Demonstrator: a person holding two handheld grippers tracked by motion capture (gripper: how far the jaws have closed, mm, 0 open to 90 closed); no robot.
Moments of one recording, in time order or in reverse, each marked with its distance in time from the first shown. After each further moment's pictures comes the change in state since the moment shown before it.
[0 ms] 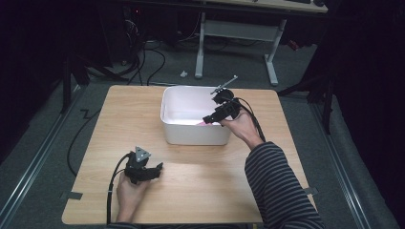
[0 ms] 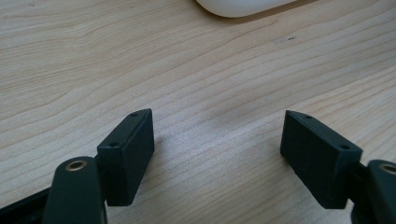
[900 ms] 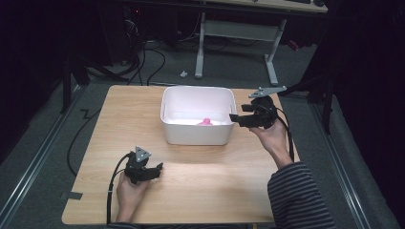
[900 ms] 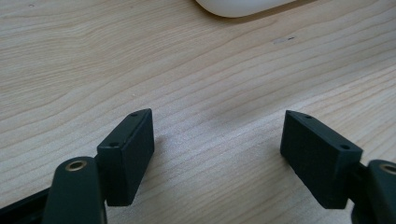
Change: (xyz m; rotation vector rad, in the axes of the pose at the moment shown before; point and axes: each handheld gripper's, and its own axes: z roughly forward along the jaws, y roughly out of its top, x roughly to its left) left arm 0.000 0.000 0.000 0.000 0.000 0.001; right arm -0.008 -0.074 -0.085 -0.308 -0.107 0.038
